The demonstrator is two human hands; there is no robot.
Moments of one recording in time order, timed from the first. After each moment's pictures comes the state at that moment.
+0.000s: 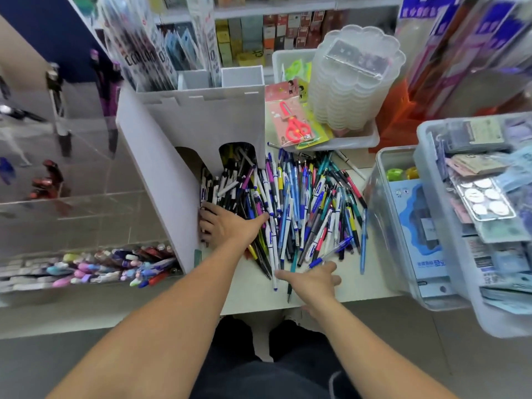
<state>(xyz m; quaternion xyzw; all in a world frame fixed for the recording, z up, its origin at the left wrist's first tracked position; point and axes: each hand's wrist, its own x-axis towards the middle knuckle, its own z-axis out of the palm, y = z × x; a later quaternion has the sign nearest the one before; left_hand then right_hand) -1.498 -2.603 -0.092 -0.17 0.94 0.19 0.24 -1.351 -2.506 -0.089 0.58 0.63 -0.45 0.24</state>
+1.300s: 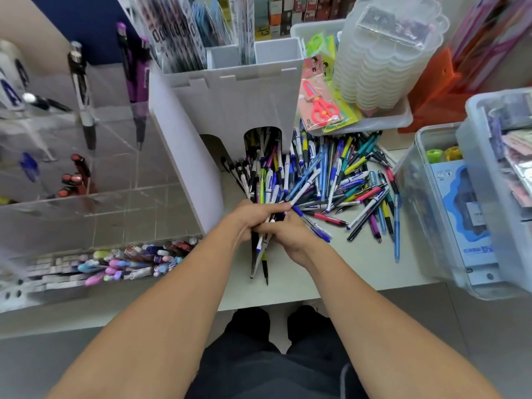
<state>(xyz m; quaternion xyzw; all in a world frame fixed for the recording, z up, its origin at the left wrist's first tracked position) -1.530 -2.636 -0.096 -0.19 0.72 0.48 0.46 -1.453 -2.561 -0.100 0.37 0.55 -0.73 0.18</state>
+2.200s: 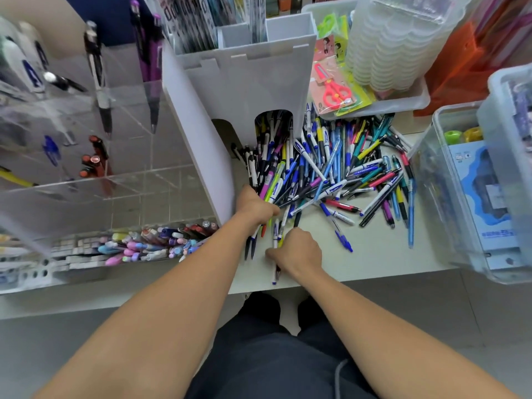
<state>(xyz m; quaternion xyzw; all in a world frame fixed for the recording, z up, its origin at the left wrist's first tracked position) -1.519 -2.656 -0.092 -0.12 0.87 0.34 0.34 -1.402 -2.596 -0.117 0.35 0.85 -0.32 0.24</state>
